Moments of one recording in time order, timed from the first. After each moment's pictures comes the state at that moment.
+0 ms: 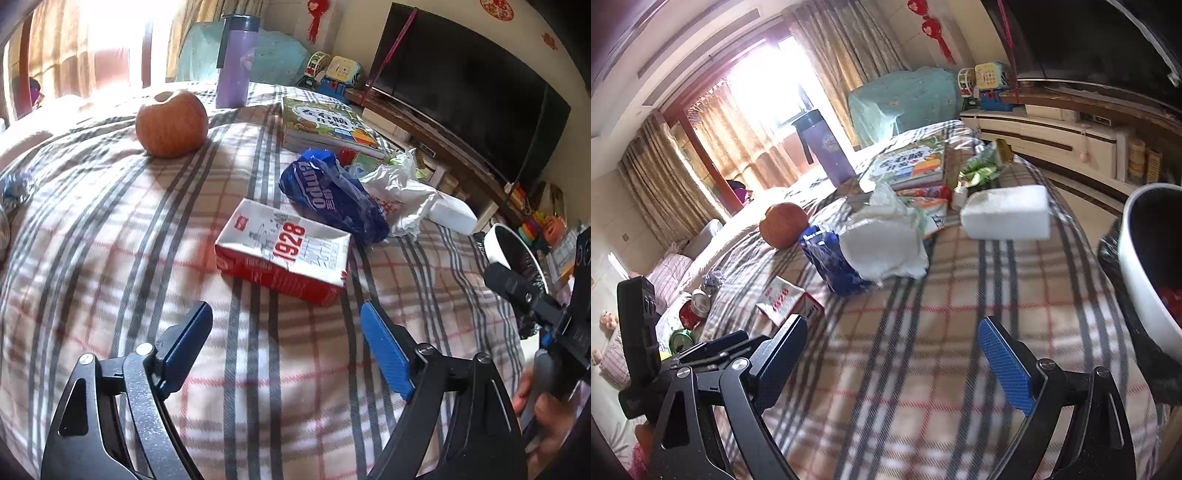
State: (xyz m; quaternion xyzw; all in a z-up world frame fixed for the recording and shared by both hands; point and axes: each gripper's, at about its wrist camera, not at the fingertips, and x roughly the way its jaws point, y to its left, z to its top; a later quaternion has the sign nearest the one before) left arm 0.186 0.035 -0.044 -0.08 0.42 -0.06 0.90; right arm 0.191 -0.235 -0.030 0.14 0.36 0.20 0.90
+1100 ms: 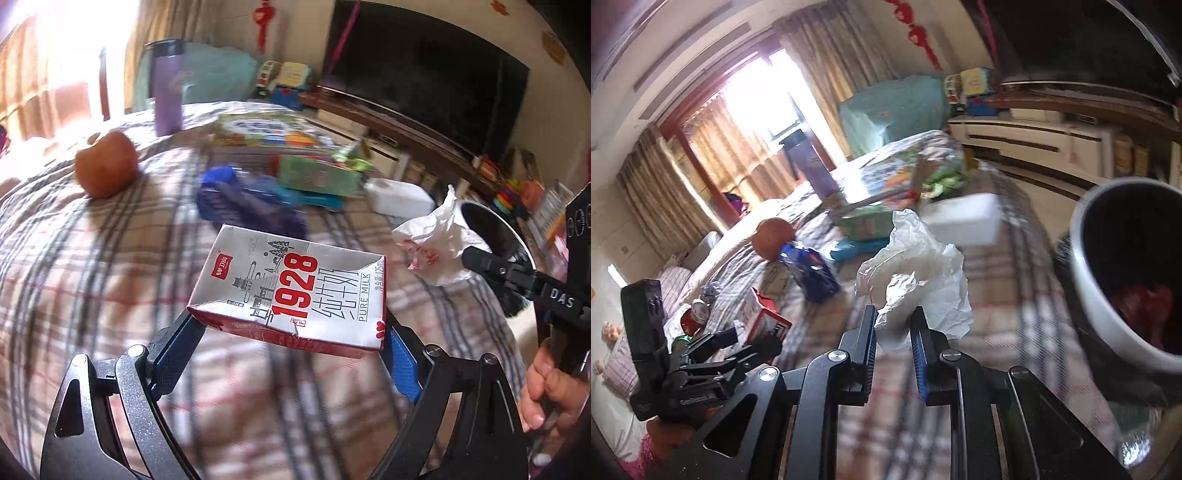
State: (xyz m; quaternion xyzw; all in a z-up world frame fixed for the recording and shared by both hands) left arm 0.188 -0.027 -0.037 -0.02 0.38 -0.13 0.91; right arm 0.173 -0.292 -0.028 0.16 0.35 0.18 0.91
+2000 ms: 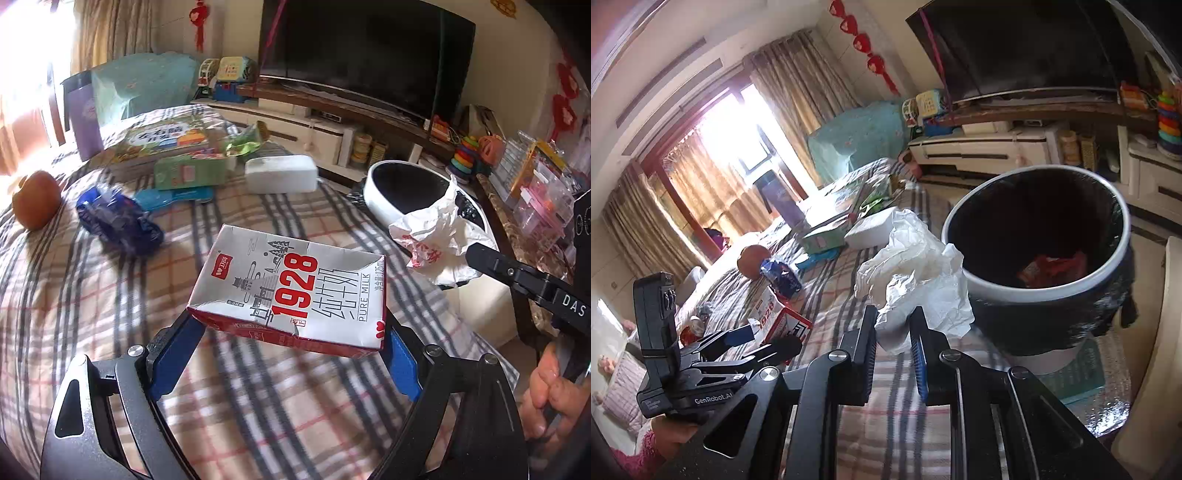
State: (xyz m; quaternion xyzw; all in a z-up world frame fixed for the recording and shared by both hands) left arm 0.157 -0.134 -0.024 0.03 0.39 -0.20 0.90; right arm 0.102 -0.372 -0.019 0.20 0.31 0.12 0.92
